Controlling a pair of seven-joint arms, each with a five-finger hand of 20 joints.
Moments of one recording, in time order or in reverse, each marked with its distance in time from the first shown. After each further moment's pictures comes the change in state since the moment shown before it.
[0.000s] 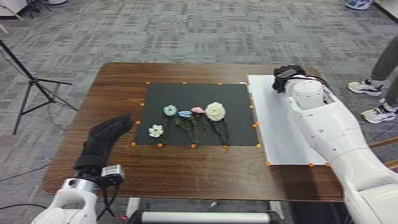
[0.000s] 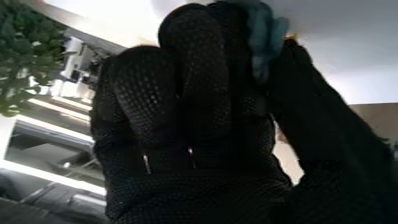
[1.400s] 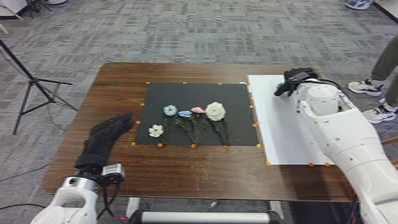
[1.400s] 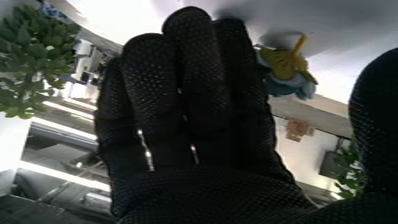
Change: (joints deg) left arm -0.6 0.6 0.3 0.1 0.1 0.0 -0.2; right arm -4.7 4.8 3.1 -6.3 2.4 -0.7 -0.2
